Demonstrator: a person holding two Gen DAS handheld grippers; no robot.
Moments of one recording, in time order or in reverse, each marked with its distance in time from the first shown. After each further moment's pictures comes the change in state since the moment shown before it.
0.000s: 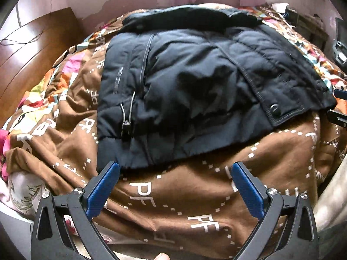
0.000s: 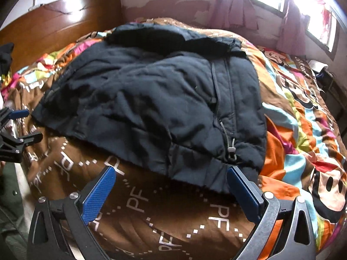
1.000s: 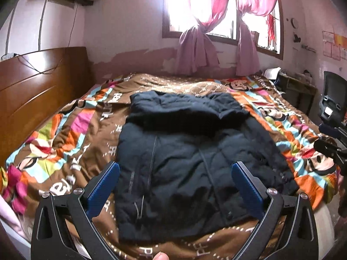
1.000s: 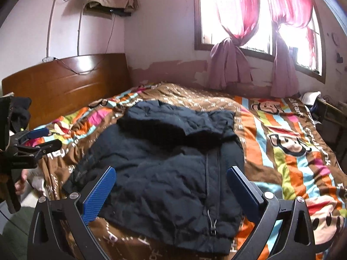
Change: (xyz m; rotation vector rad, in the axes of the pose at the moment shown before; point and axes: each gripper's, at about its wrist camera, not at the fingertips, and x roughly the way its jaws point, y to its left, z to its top) left arm -0.121 0.021 0.085 -0.118 -0.426 -0.079; right arm -0.120 -0.011 0.076 0.065 -0.400 0.049
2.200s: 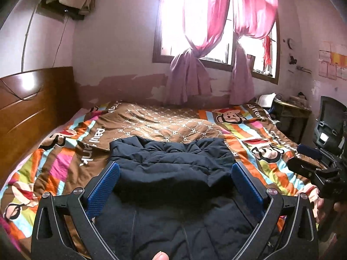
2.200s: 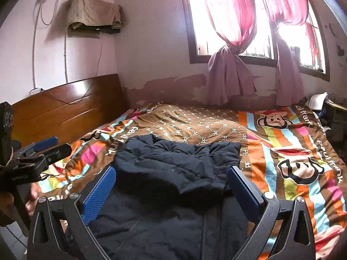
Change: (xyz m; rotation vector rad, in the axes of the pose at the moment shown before) left arm 0.050 -0.018 0.163 -0.022 -0.147 -0.068; right arm 0.061 -0.046 0.141 0.075 -0.091 0.058
